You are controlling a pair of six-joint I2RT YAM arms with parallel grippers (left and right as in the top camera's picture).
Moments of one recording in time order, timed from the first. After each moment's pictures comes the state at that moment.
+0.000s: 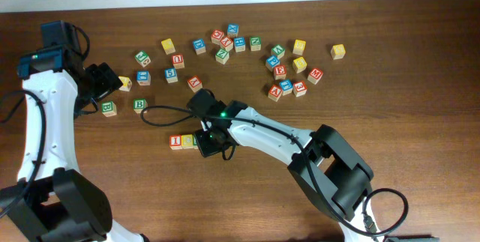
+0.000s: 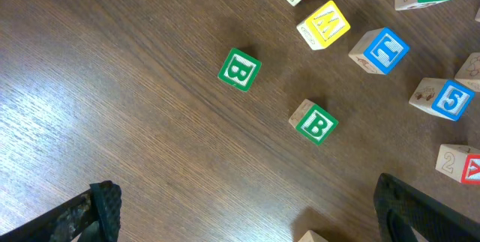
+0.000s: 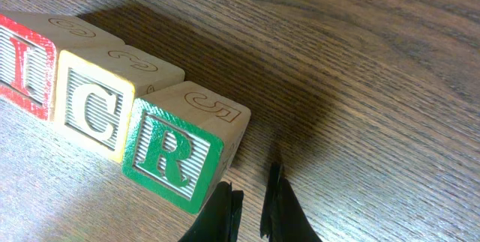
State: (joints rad) left arm 0.24 1.77 1.63 -1.16 -0.11 -0.42; right arm 0.82 2.12 1.49 -0.65 -0.21 0.46
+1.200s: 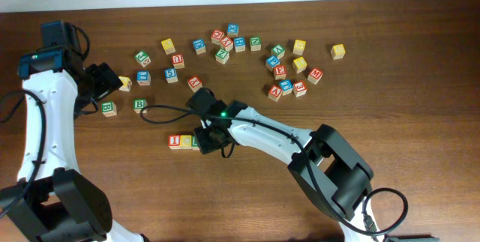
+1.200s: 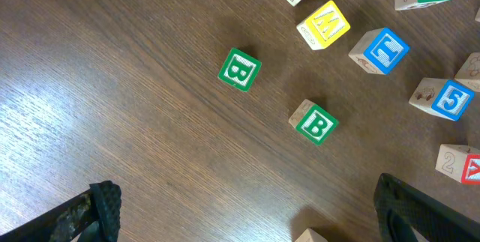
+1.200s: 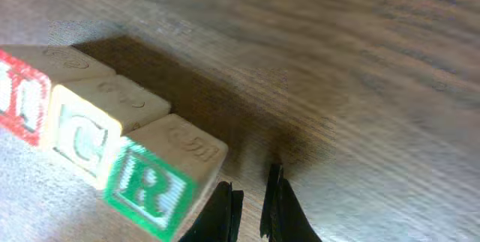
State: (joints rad) left arm 0.24 1.77 1.63 -1.16 -0.11 -0.42; right arm 0.81 2.13 1.49 -0.61 -0.17 0.46
